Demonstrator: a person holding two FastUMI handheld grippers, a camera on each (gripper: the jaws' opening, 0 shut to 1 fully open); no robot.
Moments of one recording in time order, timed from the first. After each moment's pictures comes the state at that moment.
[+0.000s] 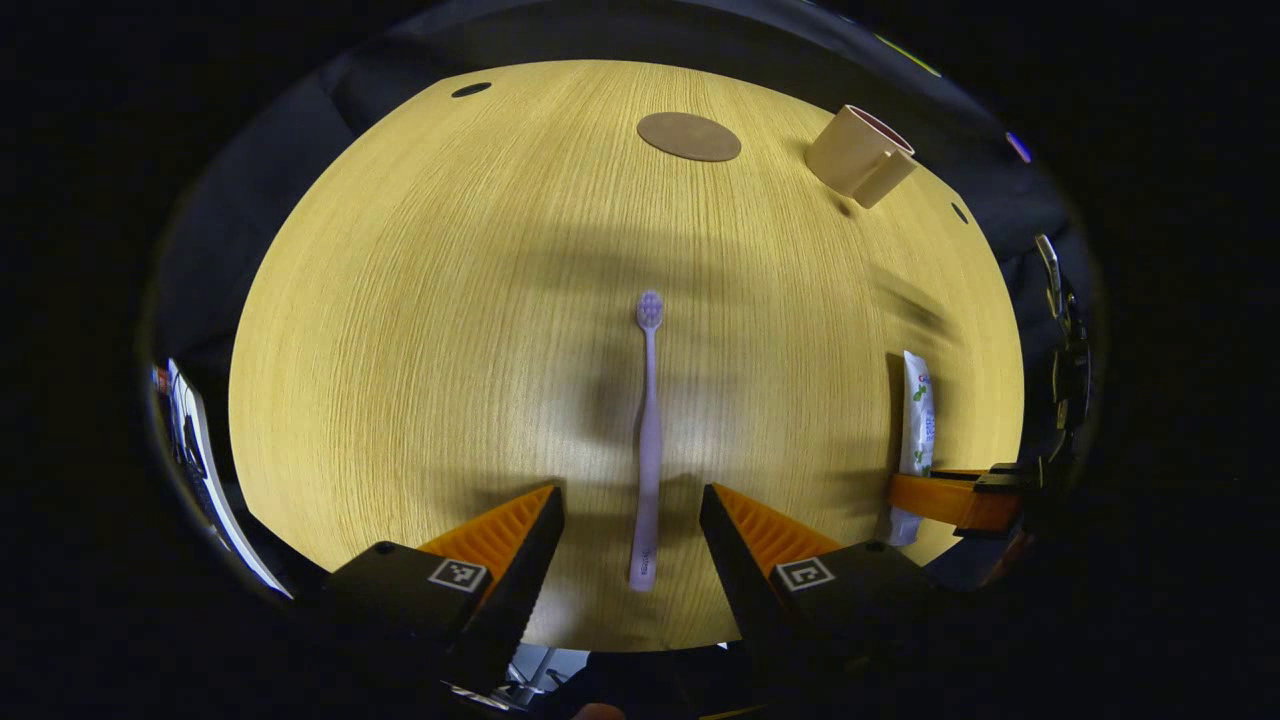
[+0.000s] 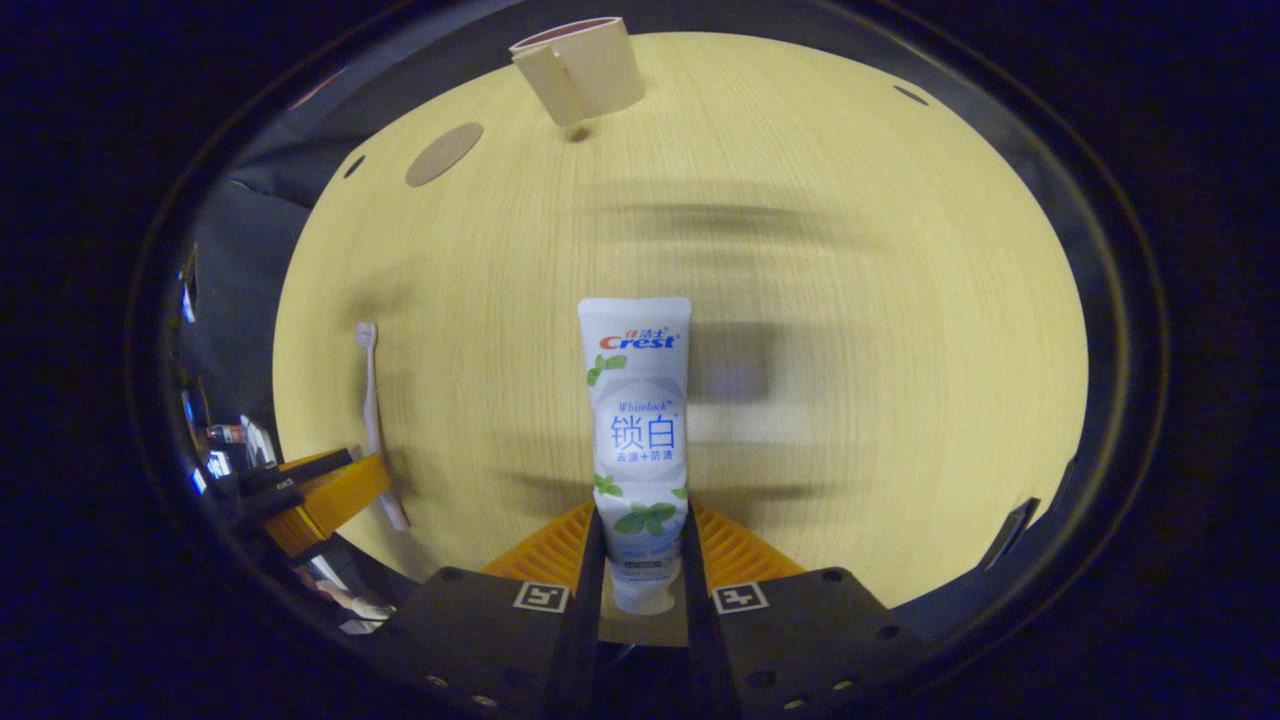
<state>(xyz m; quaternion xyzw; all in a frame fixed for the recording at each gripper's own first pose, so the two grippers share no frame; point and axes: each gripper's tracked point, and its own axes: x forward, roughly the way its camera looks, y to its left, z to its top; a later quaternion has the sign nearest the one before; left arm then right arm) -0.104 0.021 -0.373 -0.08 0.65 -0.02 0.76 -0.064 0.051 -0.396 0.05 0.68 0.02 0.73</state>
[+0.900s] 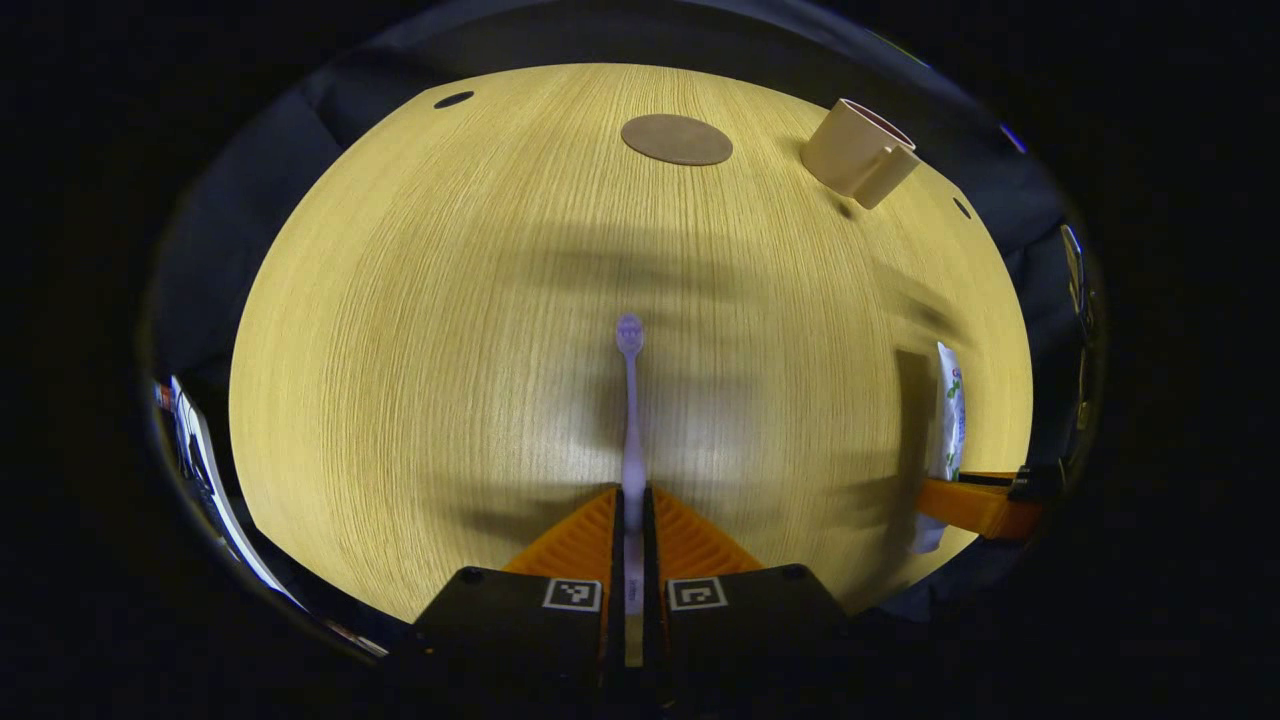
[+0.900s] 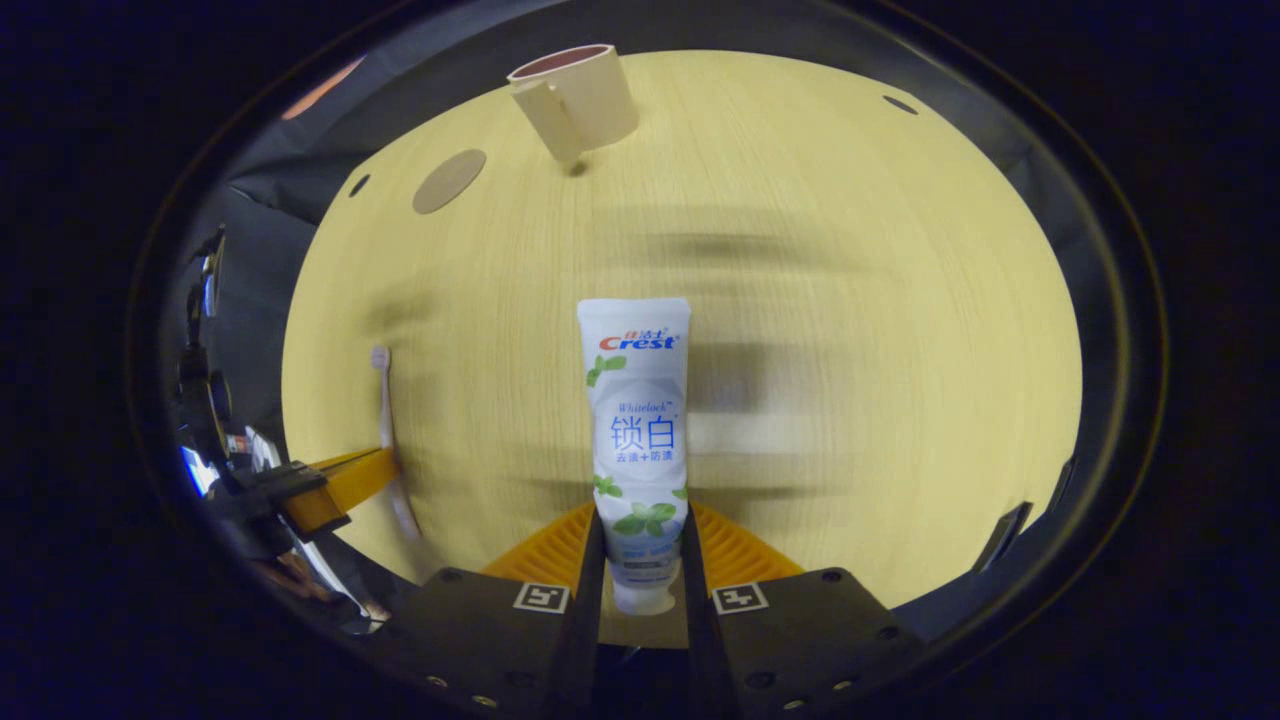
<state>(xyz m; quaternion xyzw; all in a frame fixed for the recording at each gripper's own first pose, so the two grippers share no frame) -0.099 -0.125 -0.265 -0.07 0.64 -0.02 0.77 -0.059 0.052 -0.390 0.06 0.66 0.02 0.75</state>
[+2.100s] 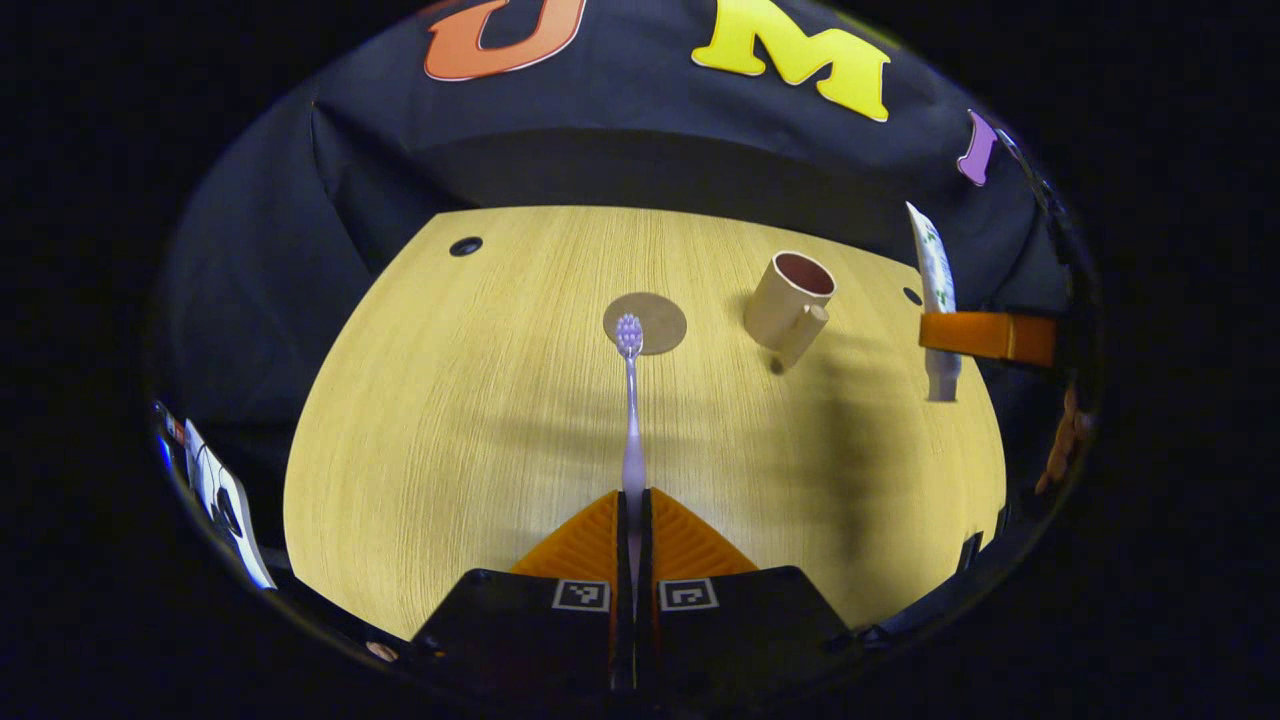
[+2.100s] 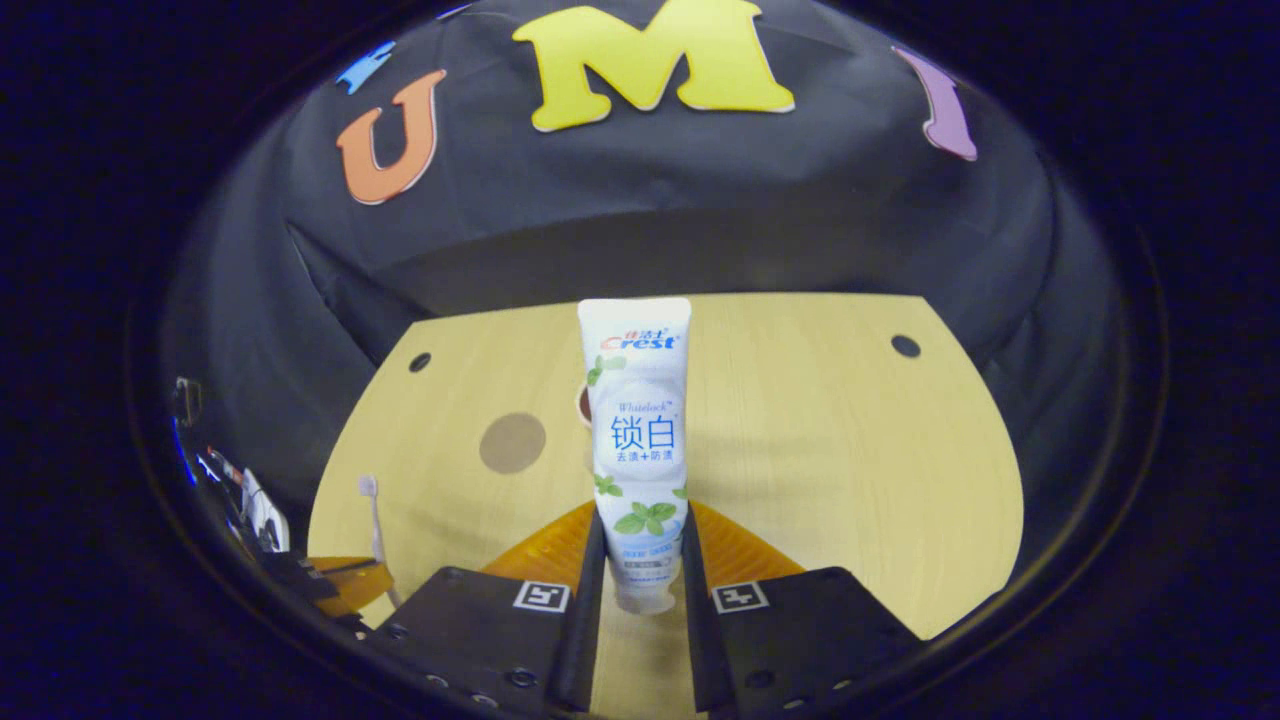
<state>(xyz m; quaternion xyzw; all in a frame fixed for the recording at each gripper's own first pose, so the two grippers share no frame) -0.035 -0.246 -0.061 -0.05 0.46 -0.02 0.88 0.135 0.062 -0.215 0.03 0.36 0.07 0.93</state>
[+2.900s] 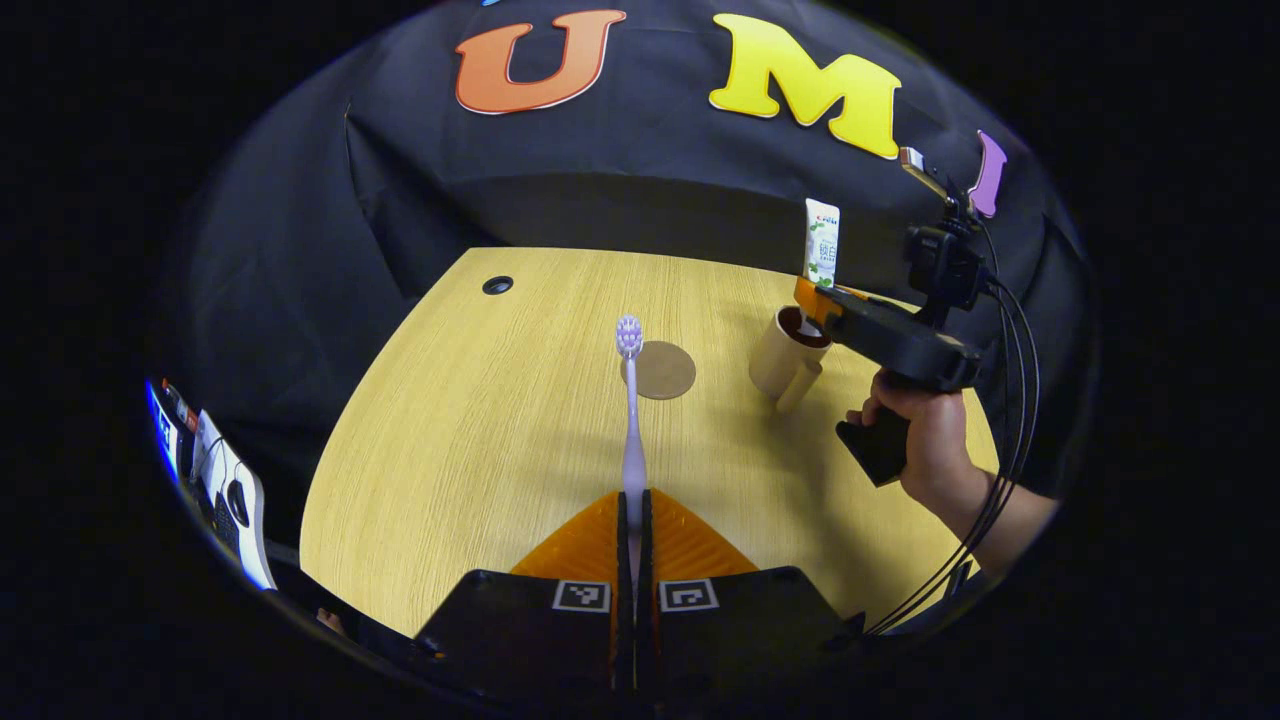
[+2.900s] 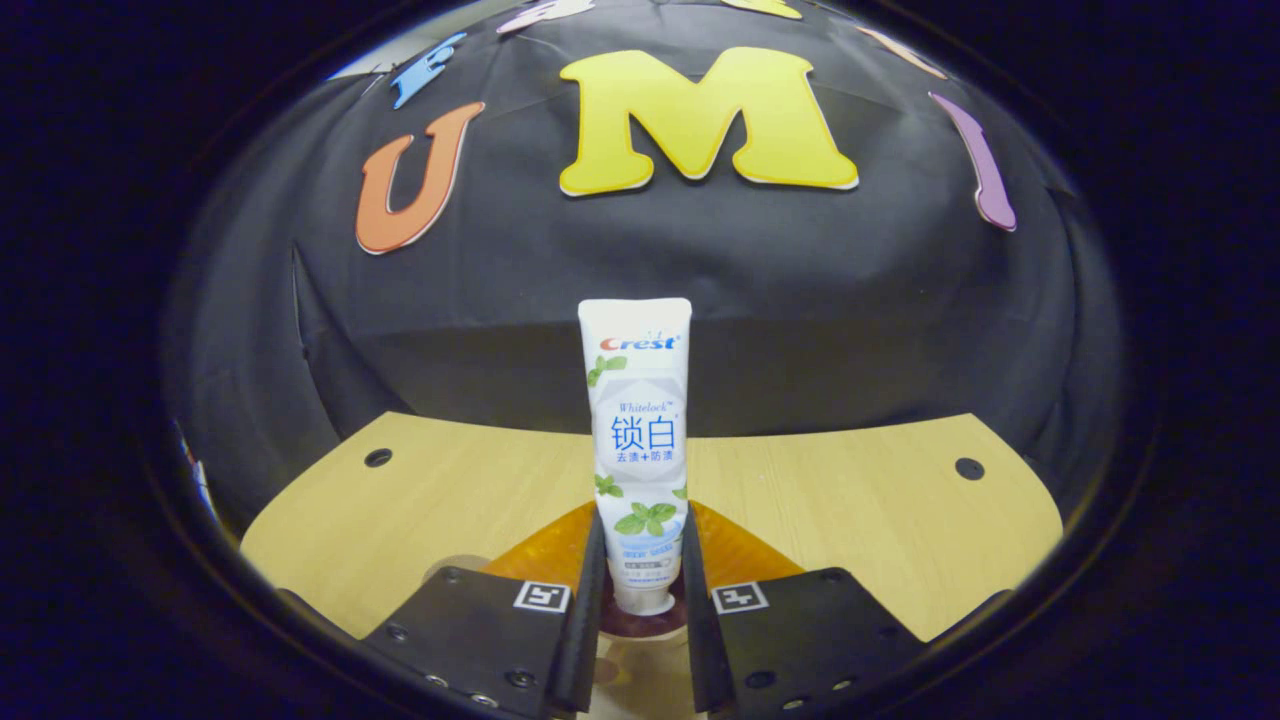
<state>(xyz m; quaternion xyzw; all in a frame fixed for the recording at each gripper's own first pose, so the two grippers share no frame) -0.033 -0.240 -0.026 -0.06 0.43 0.02 0.90 0.249 0.083 -0.257 0.01 0.16 0.07 0.98</state>
